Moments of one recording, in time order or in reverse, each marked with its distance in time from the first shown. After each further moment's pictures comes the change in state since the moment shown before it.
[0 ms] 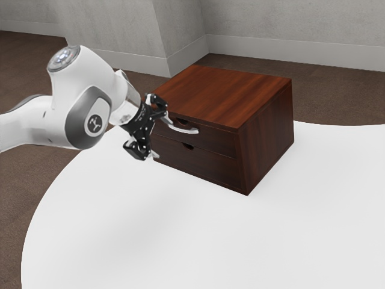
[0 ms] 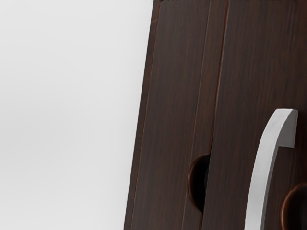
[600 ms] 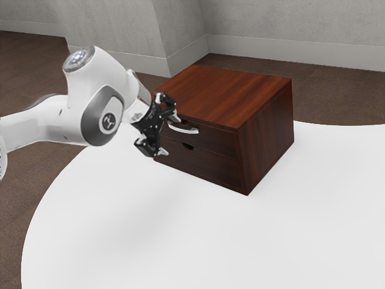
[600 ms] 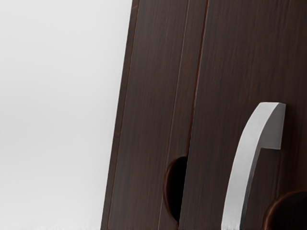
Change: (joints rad) arm 0.000 0.100 -0.001 0.087 -0.001 0.023 -0.010
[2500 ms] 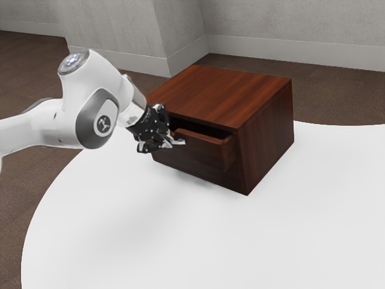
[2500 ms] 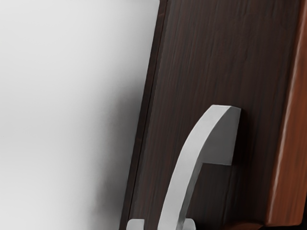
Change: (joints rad) arm 0.009 -0.002 0.001 -0.016 -0.021 0.005 -0.011
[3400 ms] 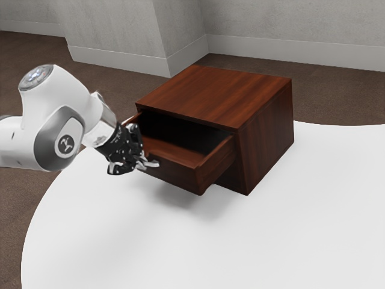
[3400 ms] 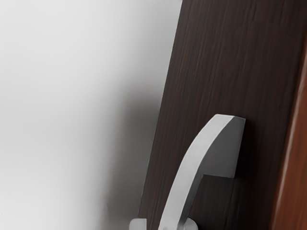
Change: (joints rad) arm -0.012 -0.255 0.043 -0.267 0.007 -0.060 -0.005
